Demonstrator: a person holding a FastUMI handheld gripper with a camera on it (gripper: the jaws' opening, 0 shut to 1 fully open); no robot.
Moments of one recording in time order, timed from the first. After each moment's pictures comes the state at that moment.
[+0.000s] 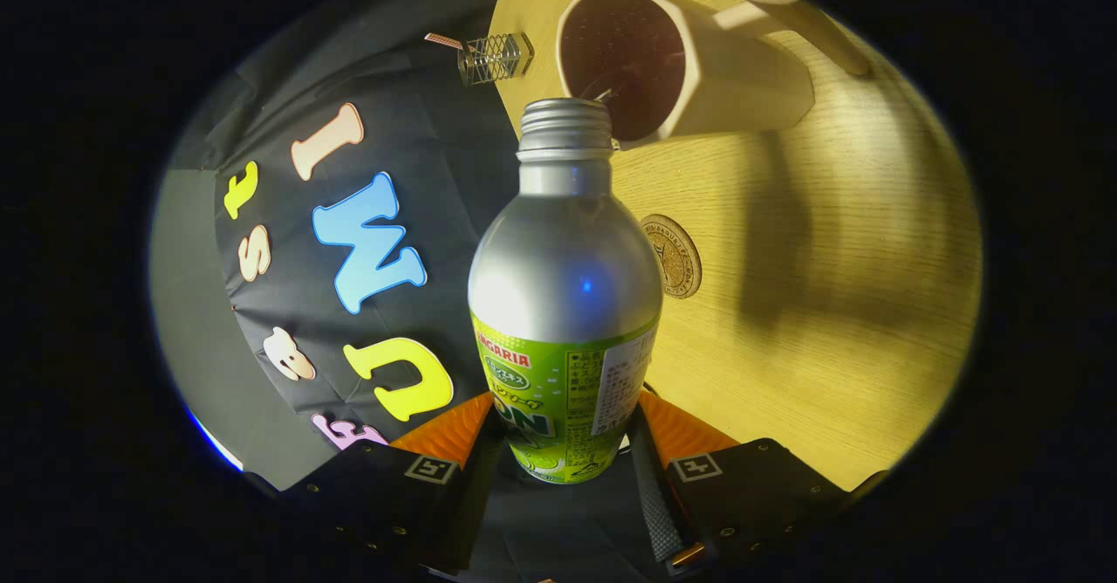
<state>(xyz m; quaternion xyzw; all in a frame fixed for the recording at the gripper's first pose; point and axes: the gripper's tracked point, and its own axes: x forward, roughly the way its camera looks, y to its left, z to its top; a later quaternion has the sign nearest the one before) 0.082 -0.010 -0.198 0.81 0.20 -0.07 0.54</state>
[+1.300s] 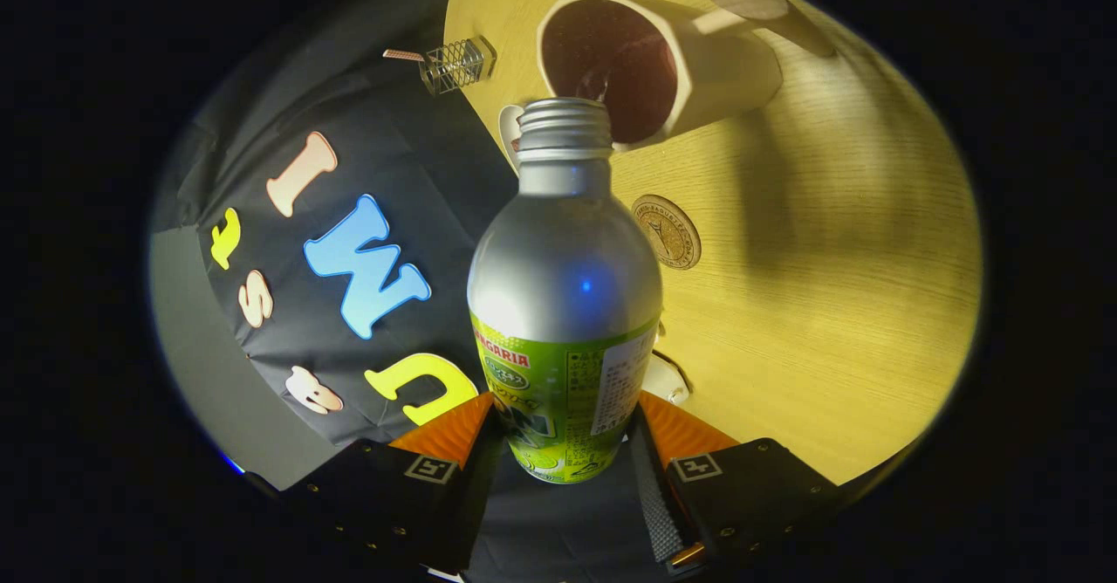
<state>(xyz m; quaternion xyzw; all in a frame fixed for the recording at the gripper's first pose) 0.074 -0.029 -0.166 0.86 0.21 -0.07 0.46</state>
